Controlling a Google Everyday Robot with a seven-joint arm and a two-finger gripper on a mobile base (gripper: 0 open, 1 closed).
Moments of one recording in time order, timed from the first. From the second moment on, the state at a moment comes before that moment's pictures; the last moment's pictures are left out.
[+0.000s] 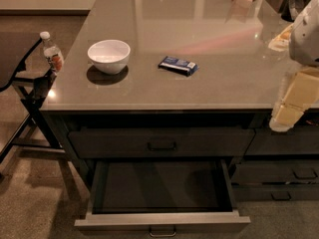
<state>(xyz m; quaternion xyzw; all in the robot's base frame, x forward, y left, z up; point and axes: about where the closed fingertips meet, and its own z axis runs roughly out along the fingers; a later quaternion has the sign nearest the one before) 0.438 -0.216 0.977 -0.60 0.78 -0.04 0.16</state>
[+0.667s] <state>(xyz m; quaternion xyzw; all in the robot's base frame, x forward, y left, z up) 0.428 -0.218 0.948 -0.61 0.78 0.00 0.15</state>
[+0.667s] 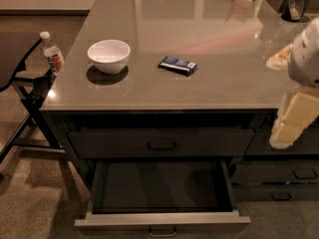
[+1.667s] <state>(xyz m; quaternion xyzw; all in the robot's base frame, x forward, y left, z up) 0.359 -0.197 0.837 -0.63 0.75 0.12 0.13</state>
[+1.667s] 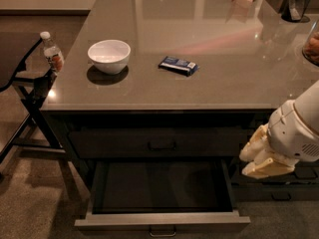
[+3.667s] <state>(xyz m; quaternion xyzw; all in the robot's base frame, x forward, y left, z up) 0.353 -0.198 0.660 -0.54 0.79 0.14 0.26</state>
